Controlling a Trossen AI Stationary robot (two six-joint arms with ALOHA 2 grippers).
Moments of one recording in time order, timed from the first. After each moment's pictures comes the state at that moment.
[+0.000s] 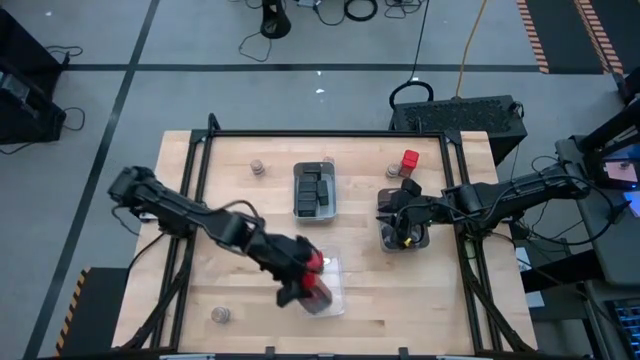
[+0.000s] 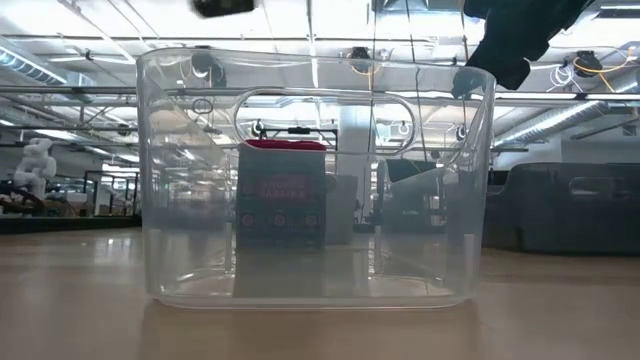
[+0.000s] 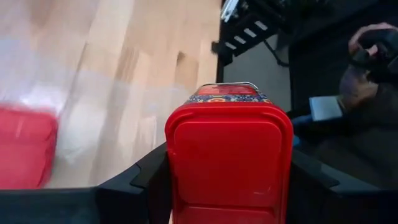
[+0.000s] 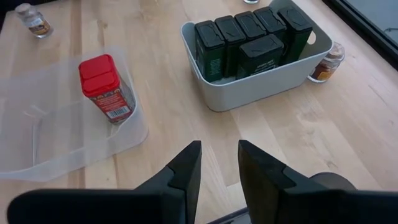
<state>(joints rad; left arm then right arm) -0.38 1.59 1.32 -0.39 0.17 -0.76 0.21 1.03 0.79 -0.50 0.33 0.43</state>
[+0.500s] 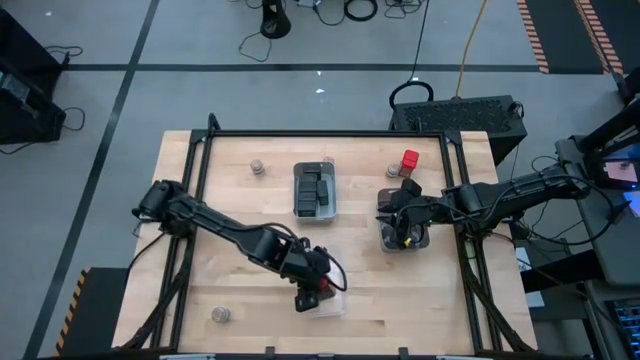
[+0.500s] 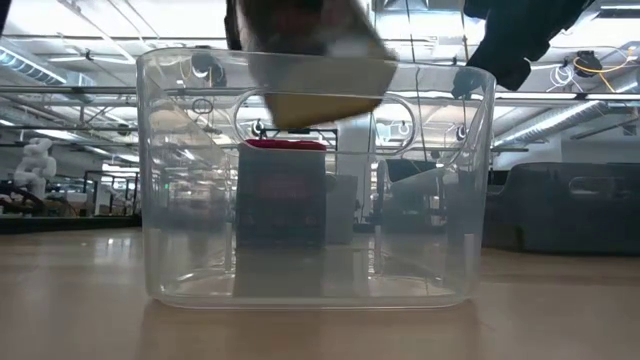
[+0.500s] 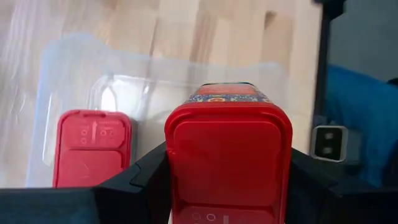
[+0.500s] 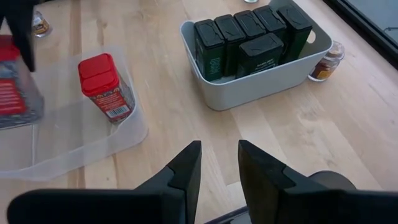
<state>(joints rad) -0.38 1.86 1.57 -0.73 0.00 -0.59 0.21 1.03 0.79 -0.50 0.33 0.43</state>
